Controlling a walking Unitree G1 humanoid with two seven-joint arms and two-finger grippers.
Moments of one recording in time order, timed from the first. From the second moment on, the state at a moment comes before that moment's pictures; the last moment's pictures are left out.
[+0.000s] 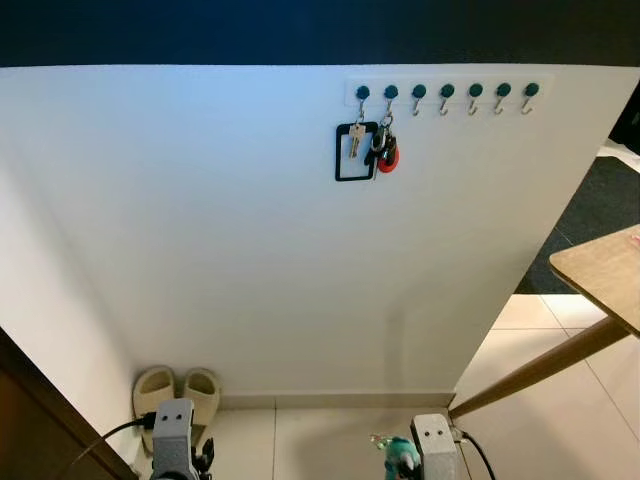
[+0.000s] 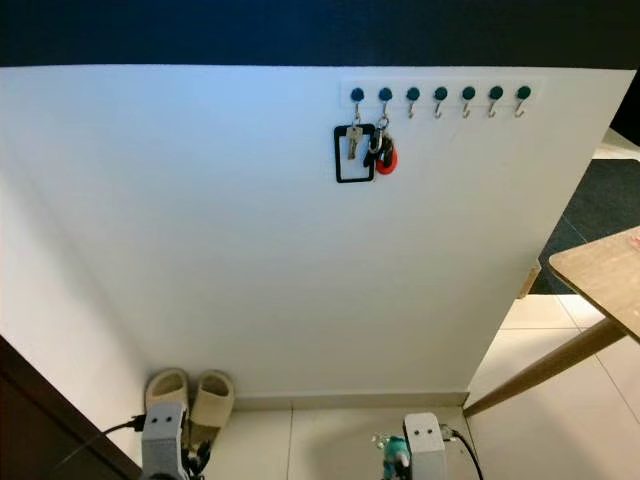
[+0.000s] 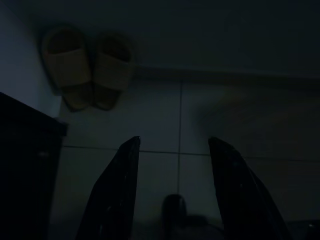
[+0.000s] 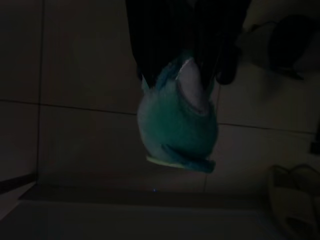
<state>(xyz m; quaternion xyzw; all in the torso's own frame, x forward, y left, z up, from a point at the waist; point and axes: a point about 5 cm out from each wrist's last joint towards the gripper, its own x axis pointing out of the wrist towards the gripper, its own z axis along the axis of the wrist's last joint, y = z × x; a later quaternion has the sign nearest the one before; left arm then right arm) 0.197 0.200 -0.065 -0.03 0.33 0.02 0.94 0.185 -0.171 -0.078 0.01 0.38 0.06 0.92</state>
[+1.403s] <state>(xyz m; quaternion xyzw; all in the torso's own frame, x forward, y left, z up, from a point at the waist) 0.217 0.195 -0.047 -0.01 0.26 0.01 0.97 0.184 -0.182 -0.078 -0.01 0.39 0.06 0.92</state>
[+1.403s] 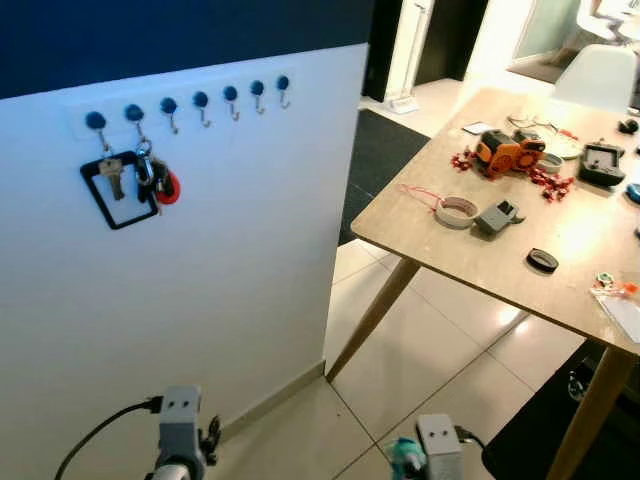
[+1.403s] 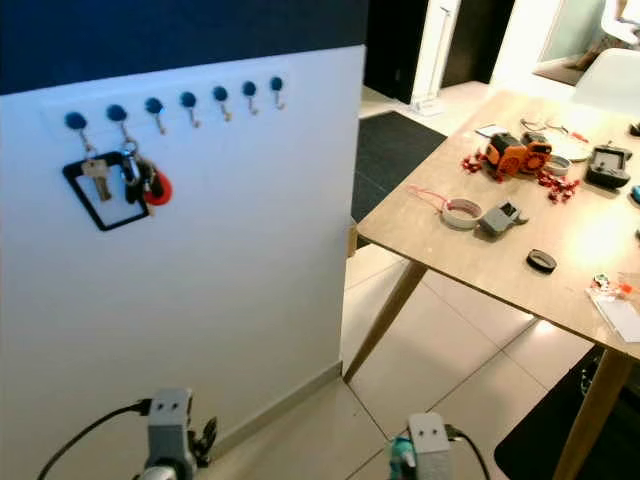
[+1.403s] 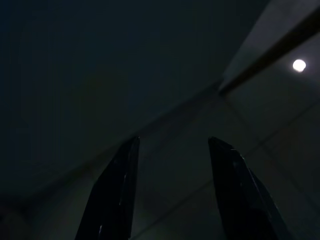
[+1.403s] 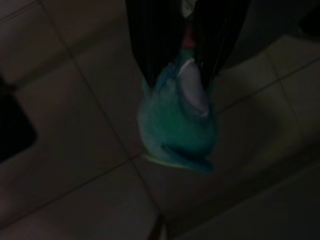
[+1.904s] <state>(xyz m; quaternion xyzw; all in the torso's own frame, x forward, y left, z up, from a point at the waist) 0.210 0.197 -0.051 -0.02 0.26 0.02 0.96 0.188 -0.182 -0.075 -0.01 0.38 0.06 0.92</state>
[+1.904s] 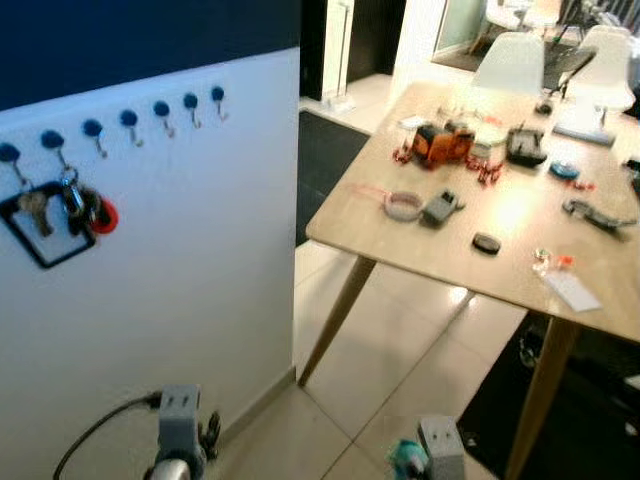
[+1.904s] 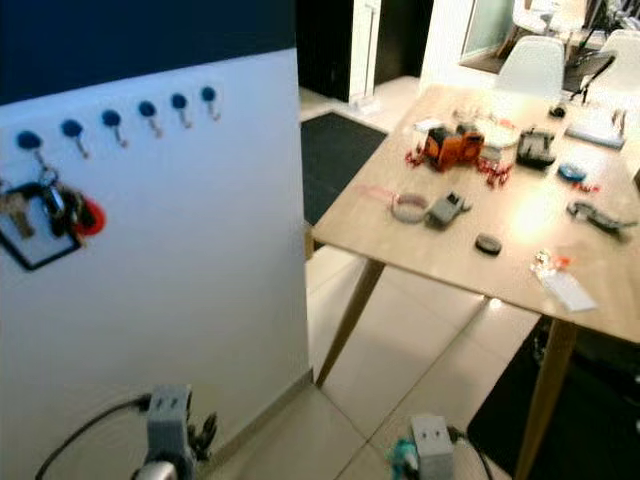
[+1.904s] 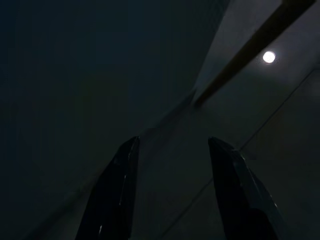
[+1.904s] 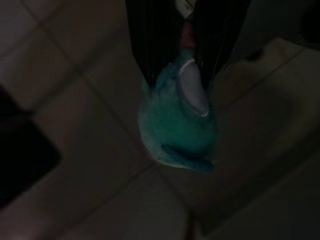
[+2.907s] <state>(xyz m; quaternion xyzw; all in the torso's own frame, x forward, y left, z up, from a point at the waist) 0.199 0.197 -0.057 -0.04 0.27 0.05 0.96 0.194 -0.171 -0.073 -0.01 0.37 0.09 0.92</state>
